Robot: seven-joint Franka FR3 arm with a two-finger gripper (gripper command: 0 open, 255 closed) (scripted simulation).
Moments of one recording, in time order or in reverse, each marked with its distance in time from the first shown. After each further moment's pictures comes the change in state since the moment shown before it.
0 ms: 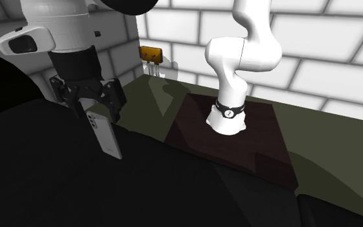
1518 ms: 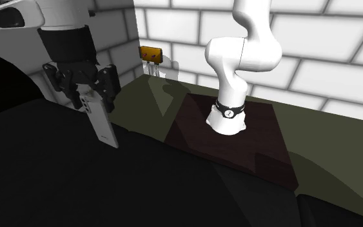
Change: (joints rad) arm -0.002 -0.037 0.013 0.056 -0.017 -0.086 0.013
